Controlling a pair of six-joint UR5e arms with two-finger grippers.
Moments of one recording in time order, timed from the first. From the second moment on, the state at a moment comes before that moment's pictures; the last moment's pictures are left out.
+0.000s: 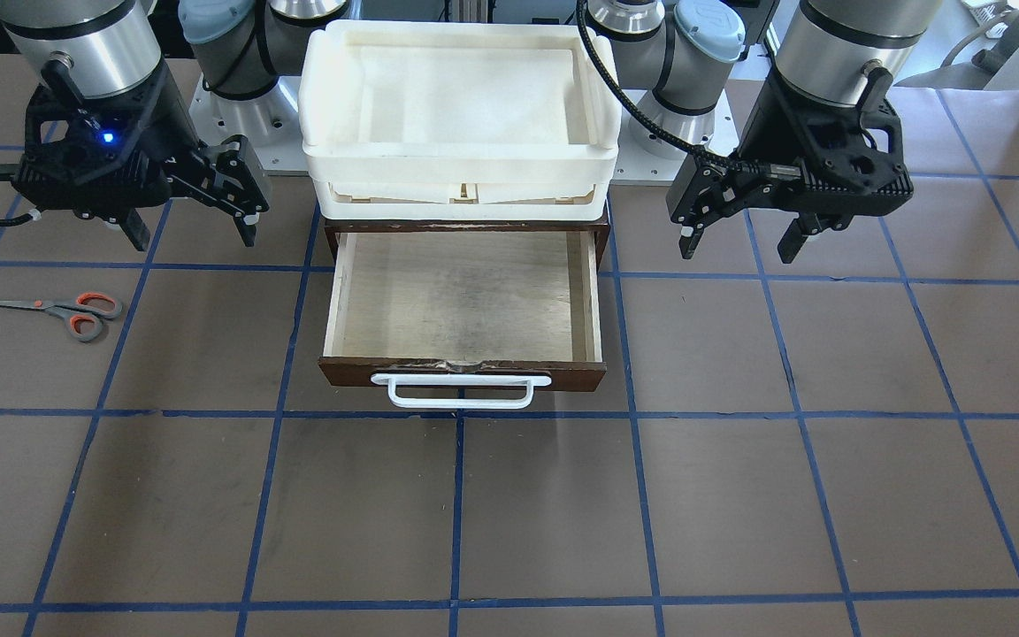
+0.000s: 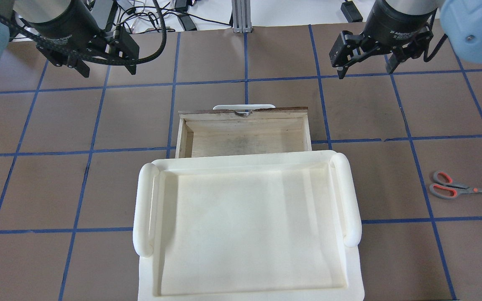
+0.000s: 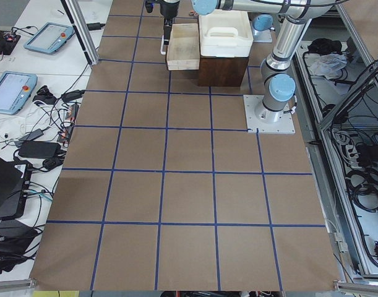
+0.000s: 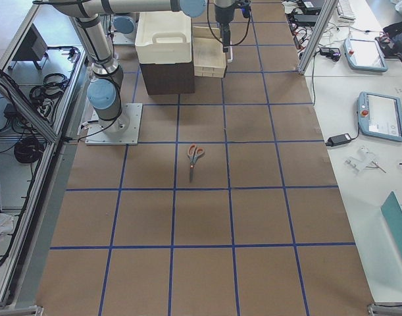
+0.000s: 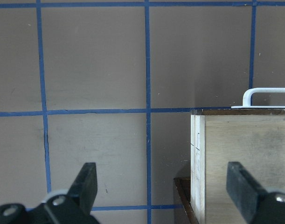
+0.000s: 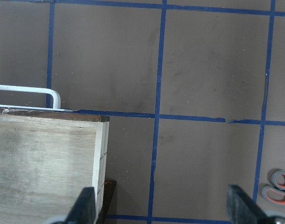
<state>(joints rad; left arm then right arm) -1.55 -1.60 -1.49 -1.49 1.54 0.02 1.58 -1.55 1.51 -1.63 -1.56 -0.06</state>
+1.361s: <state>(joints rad) -1.55 -1.61 -1.51 -1.43 1.55 0.02 1.50 -1.55 1.52 -1.51 -1.57 -0.28</state>
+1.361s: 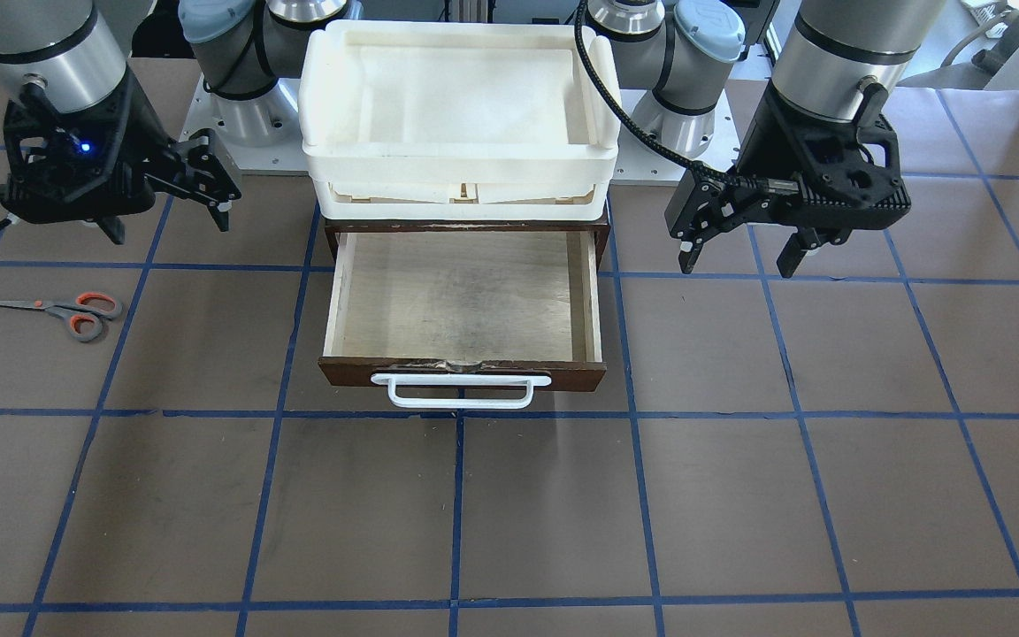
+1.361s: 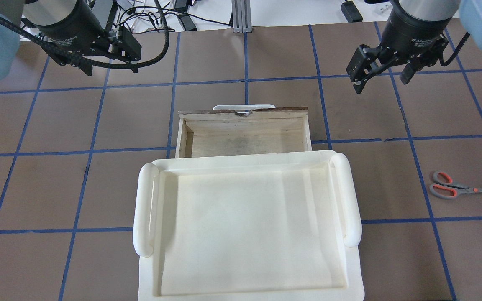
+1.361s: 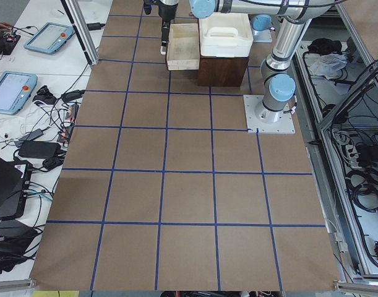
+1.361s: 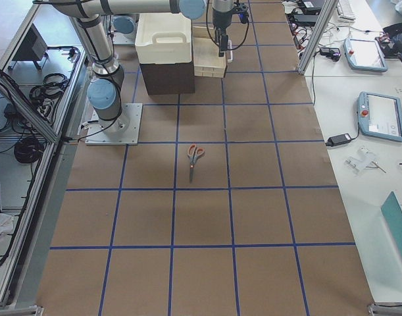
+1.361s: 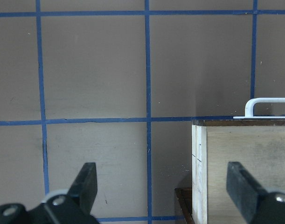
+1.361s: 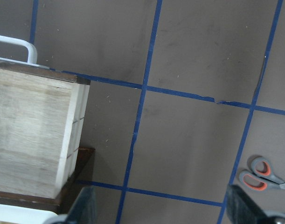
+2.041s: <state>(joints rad) -1.55 -1.61 -1.51 -1.42 1.55 0.02 1.21 -1.55 1.67 -1.51 -1.62 -0.92</state>
